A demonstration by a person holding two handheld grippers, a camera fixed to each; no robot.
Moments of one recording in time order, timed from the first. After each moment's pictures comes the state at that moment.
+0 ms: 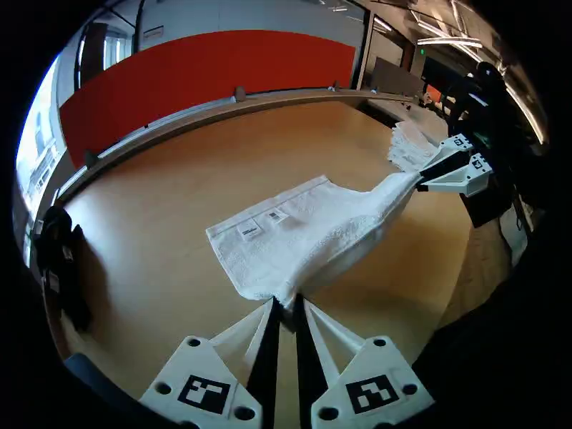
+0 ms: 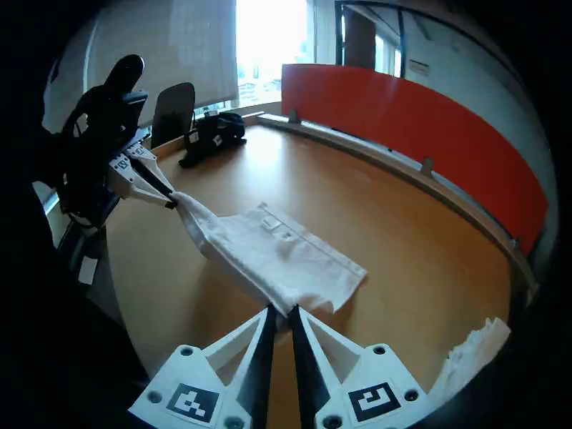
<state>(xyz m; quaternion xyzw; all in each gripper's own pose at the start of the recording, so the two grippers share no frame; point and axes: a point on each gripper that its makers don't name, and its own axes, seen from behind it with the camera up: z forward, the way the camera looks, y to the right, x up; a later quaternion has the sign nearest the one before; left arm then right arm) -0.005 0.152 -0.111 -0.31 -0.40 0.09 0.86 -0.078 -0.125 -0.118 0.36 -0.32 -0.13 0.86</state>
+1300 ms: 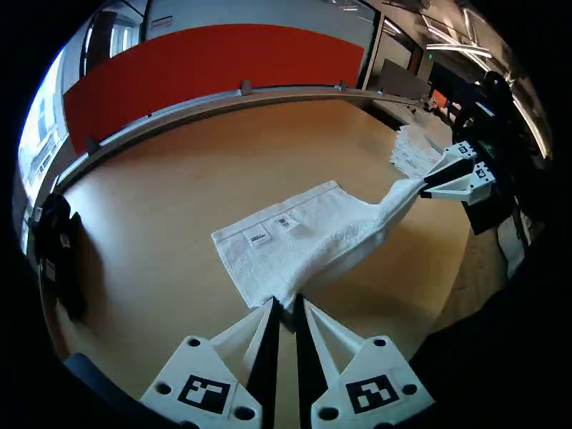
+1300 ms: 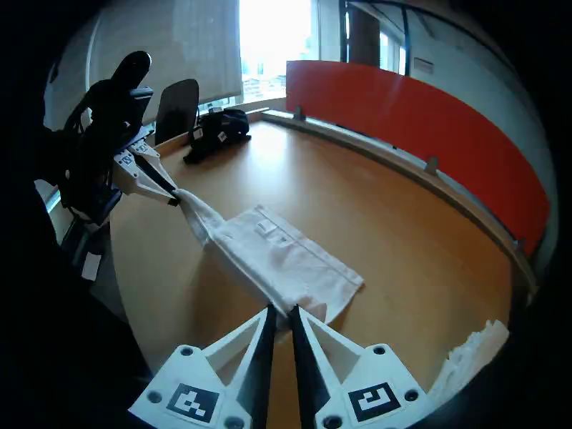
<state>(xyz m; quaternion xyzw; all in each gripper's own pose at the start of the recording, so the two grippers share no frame) -0.006 0.153 -0.111 -0.30 -0.42 0.07 0.85 -0.080 -0.124 -0.119 0.37 -0.33 -0.14 0.86</state>
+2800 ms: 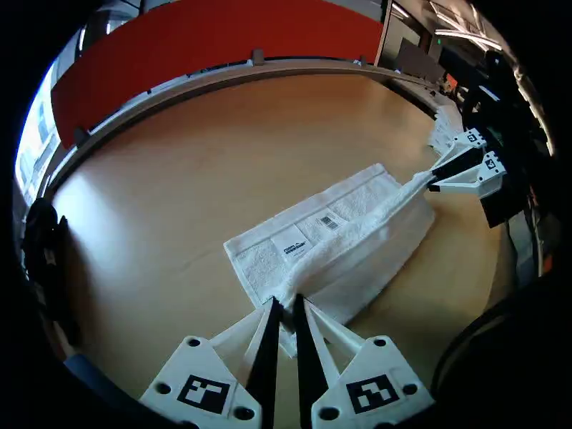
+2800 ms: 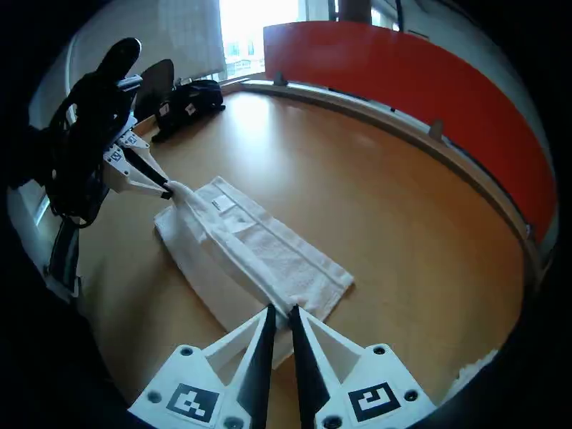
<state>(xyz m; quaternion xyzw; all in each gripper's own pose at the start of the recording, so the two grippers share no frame) -0.092 0.155 -0.033 -0.28 -0.45 0.10 0.84 -0.163 -0.115 -0.043 0.35 -0.39 -0.14 0.84</state>
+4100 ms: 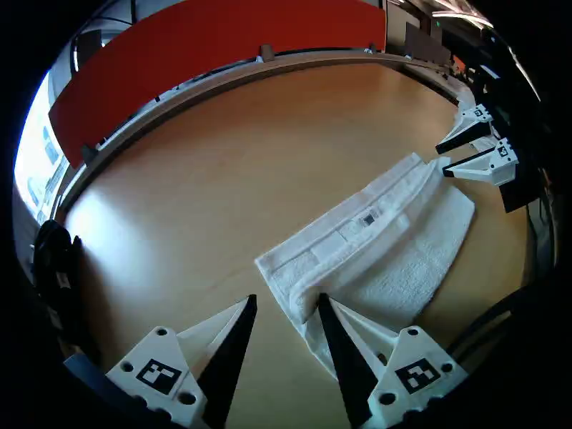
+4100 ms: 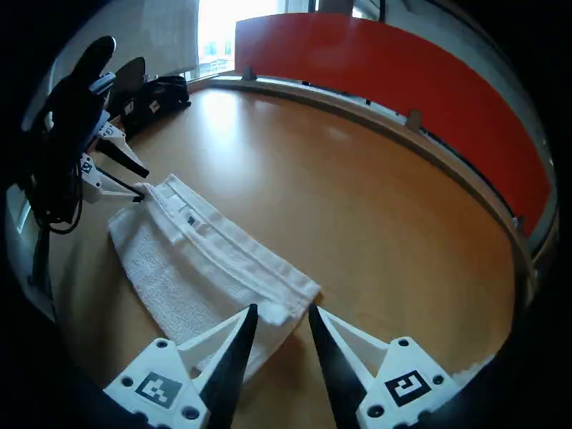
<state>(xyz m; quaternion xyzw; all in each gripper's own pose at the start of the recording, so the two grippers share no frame) -0.113 0.136 0.011 -0.24 -0.44 0.17 0.85 -0.190 -0.096 0.004 0.28 -0.39 -0.15 0.86</state>
